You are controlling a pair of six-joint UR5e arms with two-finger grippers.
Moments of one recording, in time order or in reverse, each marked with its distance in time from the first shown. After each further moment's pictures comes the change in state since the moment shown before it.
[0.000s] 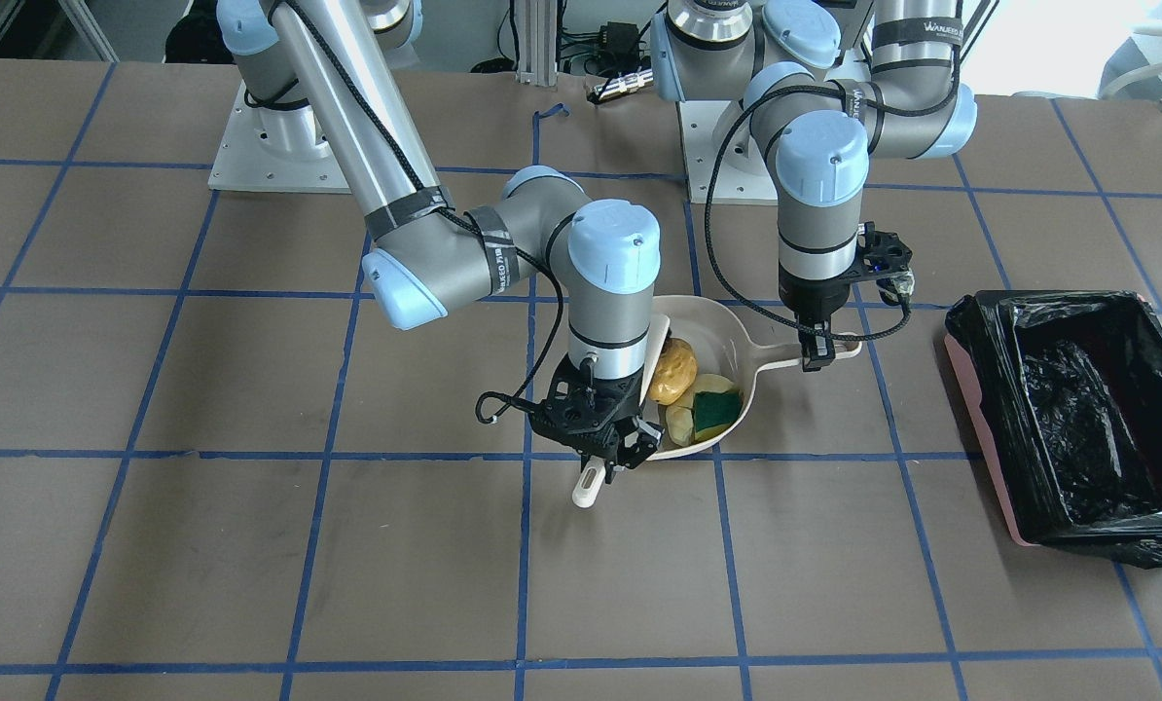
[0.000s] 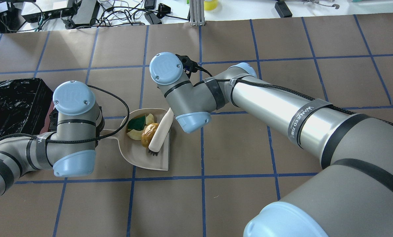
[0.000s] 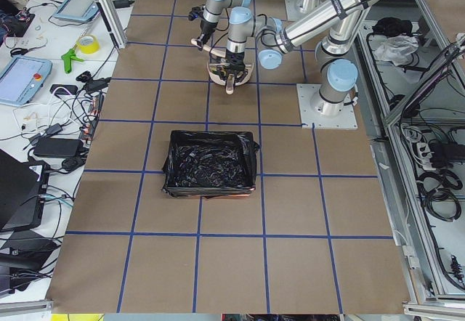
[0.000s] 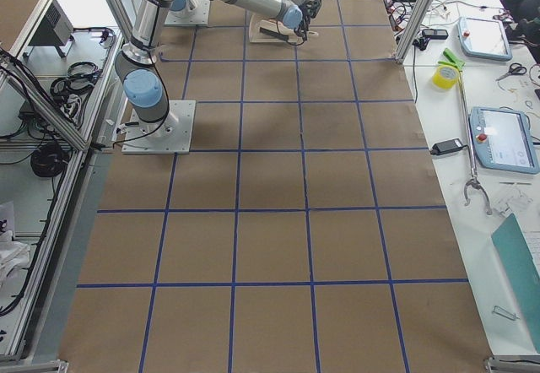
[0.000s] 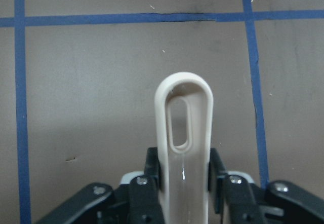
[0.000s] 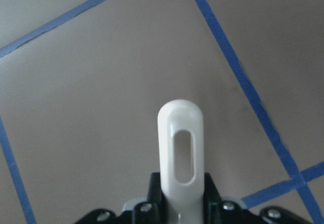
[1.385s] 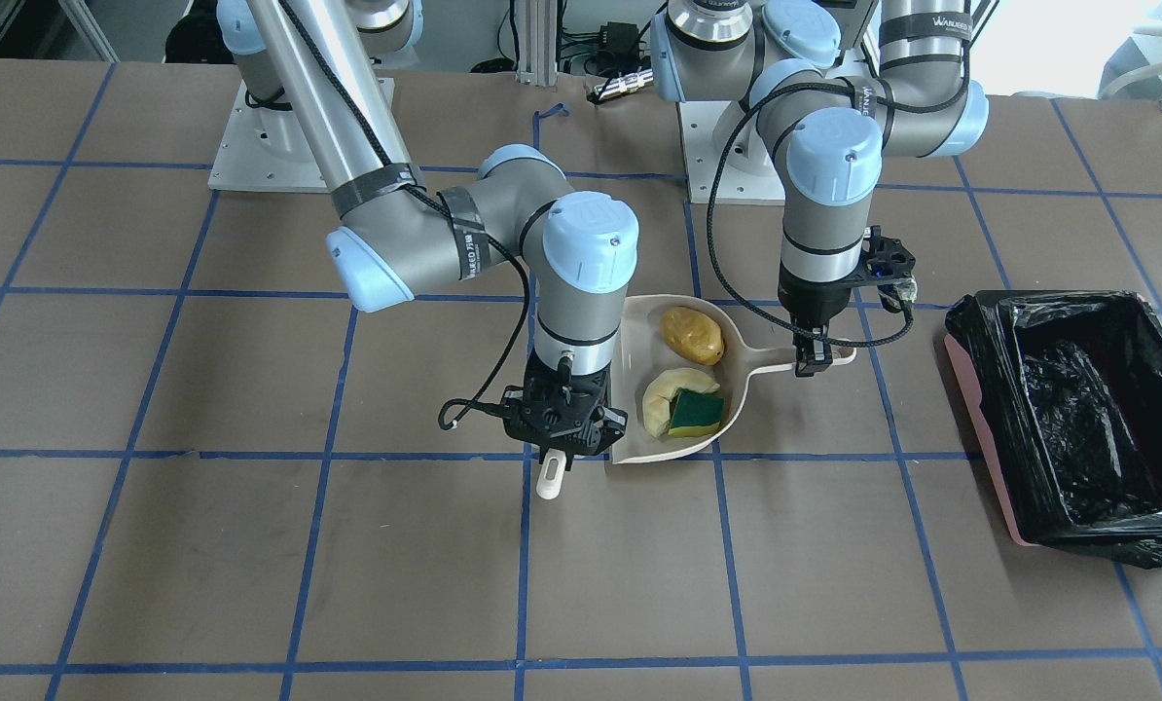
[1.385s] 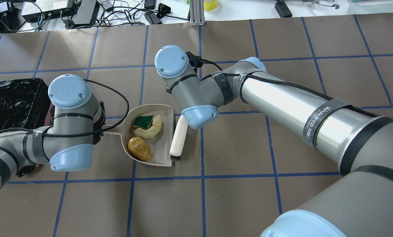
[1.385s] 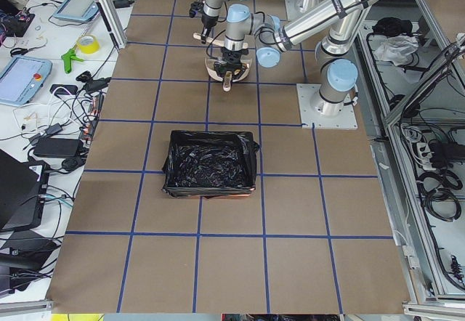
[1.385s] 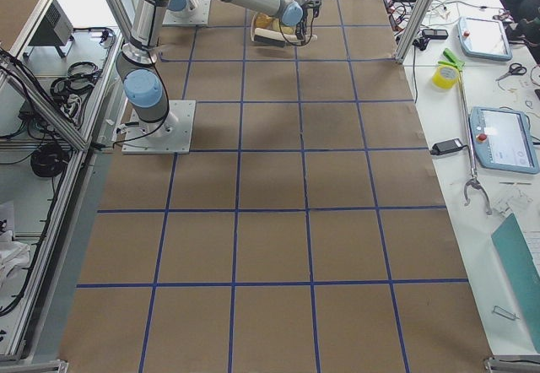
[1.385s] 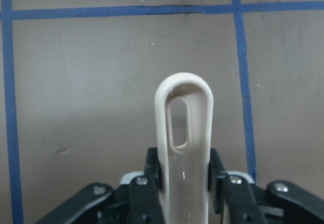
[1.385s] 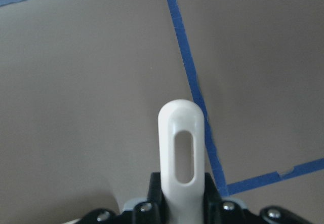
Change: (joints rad) left arm 0.006 0.002 0.043 -0.049 -0.069 0.020; right arm -0.062 -0.070 0.020 0.144 -0.030 -0.272
